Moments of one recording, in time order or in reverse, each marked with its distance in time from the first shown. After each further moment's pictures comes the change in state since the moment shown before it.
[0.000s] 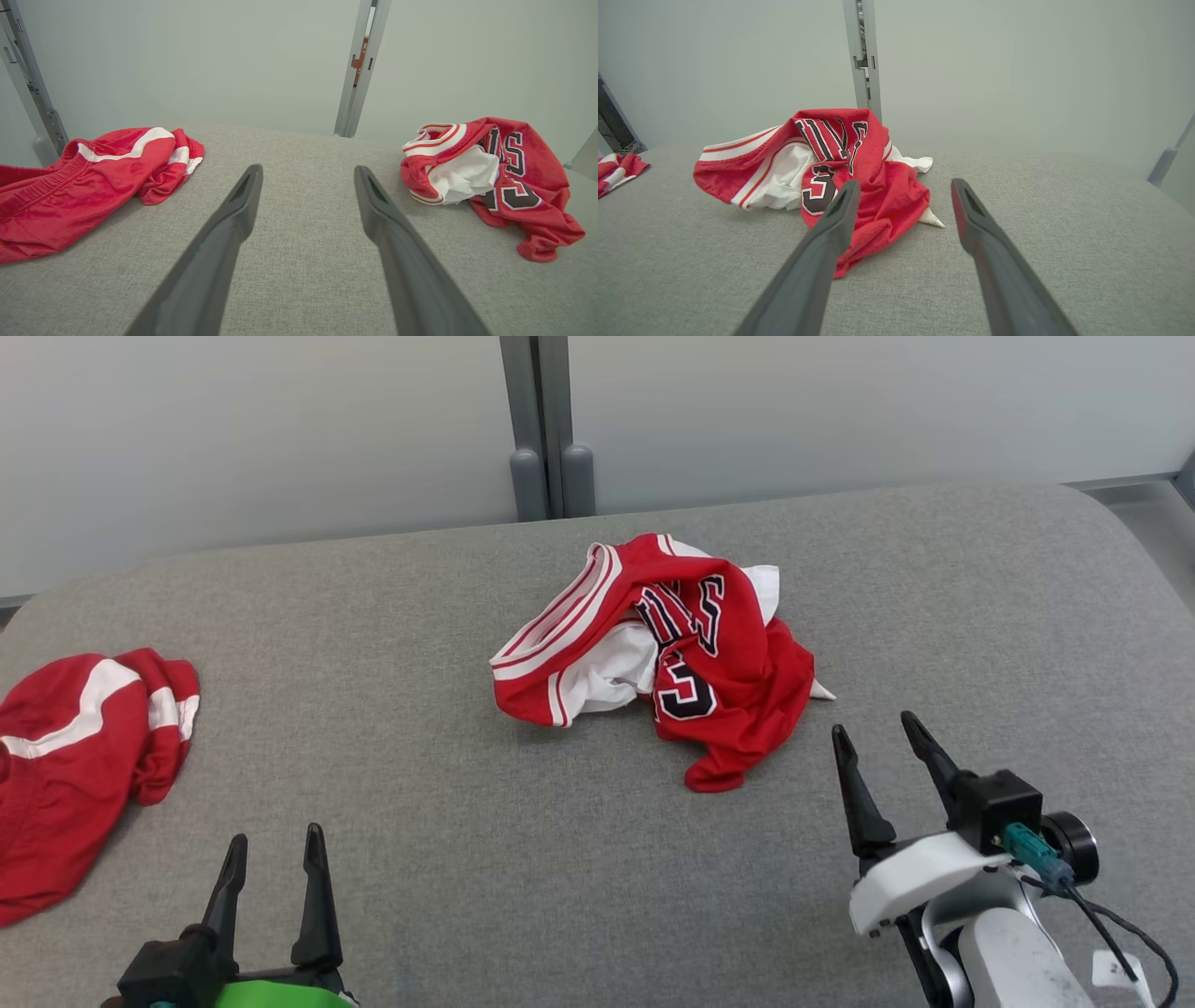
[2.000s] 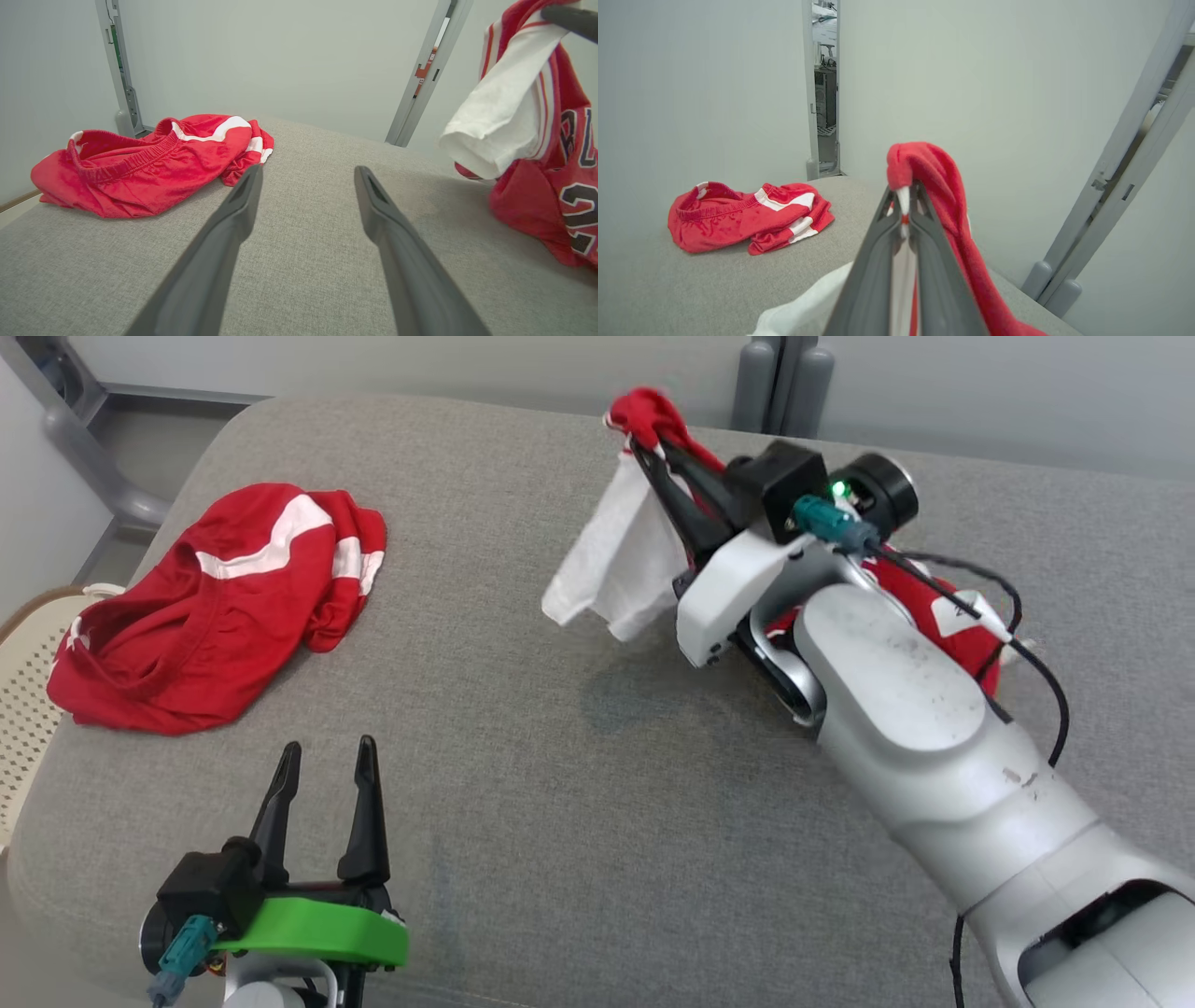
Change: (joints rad) left arm -0.154 -0.001 -0.108 0.029 -0.064 0.004 0.000; right arm -0.775 0.001 0.487 0.399 0.186 0.000 0.031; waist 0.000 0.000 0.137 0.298
